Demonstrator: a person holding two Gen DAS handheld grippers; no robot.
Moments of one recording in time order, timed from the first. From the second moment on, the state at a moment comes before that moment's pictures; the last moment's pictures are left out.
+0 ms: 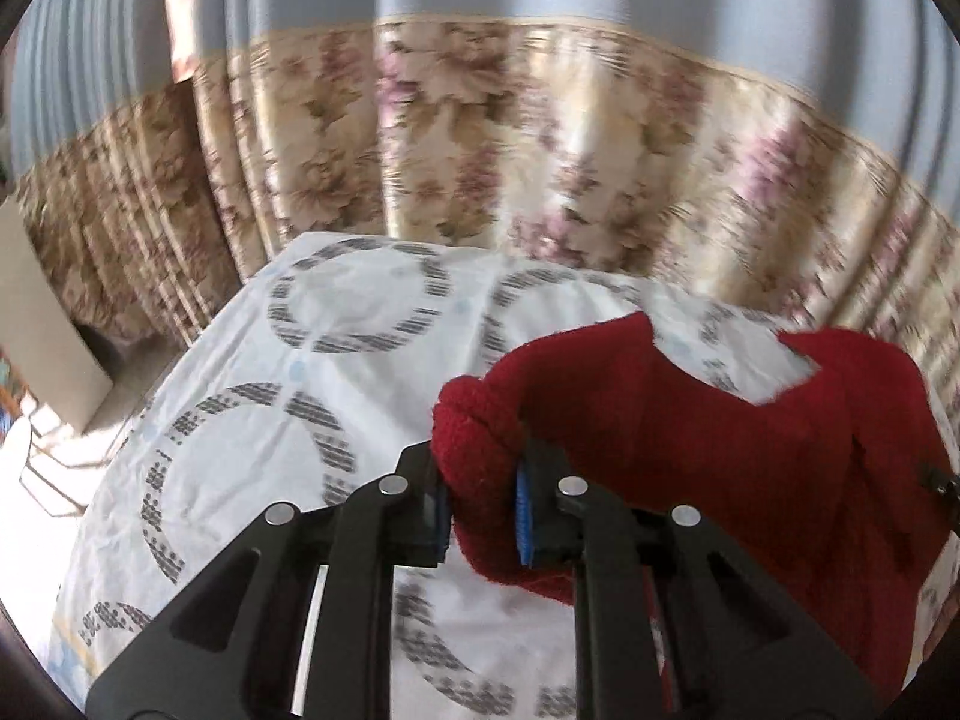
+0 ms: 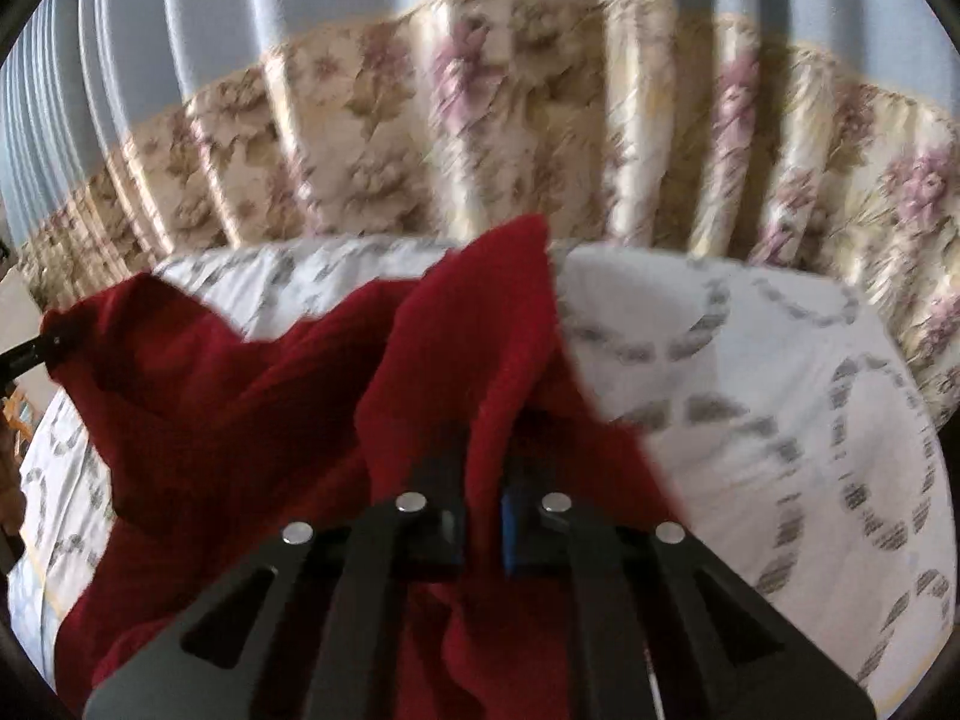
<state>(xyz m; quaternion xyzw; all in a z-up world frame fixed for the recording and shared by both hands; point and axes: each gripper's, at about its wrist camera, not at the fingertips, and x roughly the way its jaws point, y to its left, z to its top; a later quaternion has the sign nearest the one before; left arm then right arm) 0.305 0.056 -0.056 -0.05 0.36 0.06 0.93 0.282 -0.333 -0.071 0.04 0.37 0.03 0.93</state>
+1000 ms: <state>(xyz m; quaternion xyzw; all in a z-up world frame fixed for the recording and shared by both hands) 0.281 0.180 -0.078 -0.14 0.37 0.18 0.90 0.238 -0.541 -0.088 0.17 0.35 -0.17 0.91</state>
